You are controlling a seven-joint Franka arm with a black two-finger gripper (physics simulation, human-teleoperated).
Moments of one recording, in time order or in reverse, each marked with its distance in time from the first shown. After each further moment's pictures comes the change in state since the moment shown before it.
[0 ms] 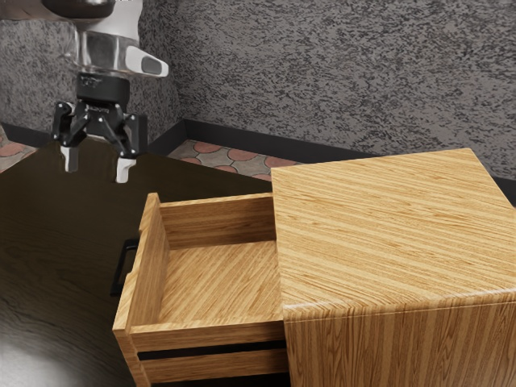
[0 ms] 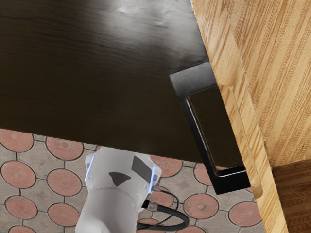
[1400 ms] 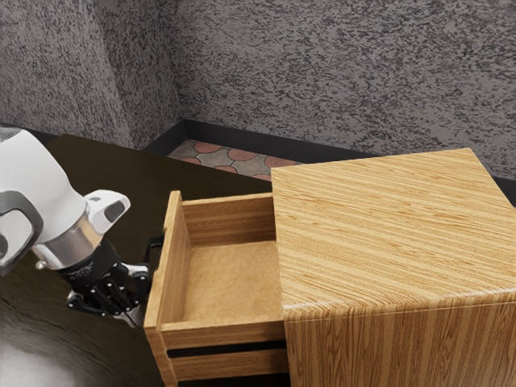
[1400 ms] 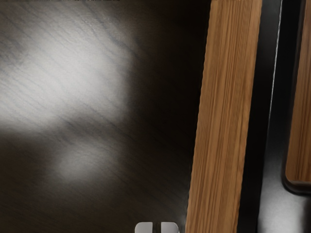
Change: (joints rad) arm -0.097 -0.899 -0.114 -1.210 -0.388 1.018 -0.438
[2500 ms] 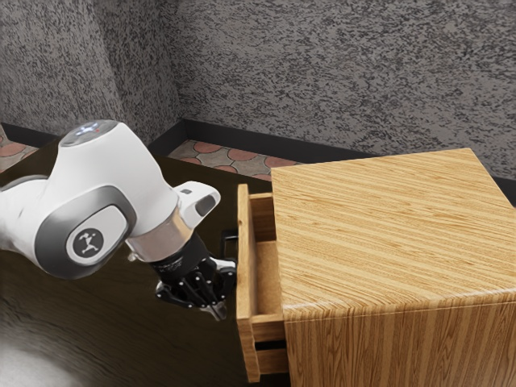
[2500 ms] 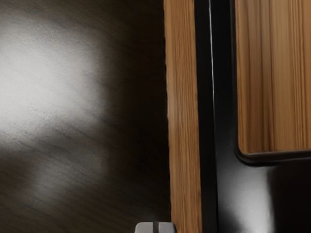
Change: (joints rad) arm -0.038 0.359 -0.190 0.215 -0.069 0.249 -0.015
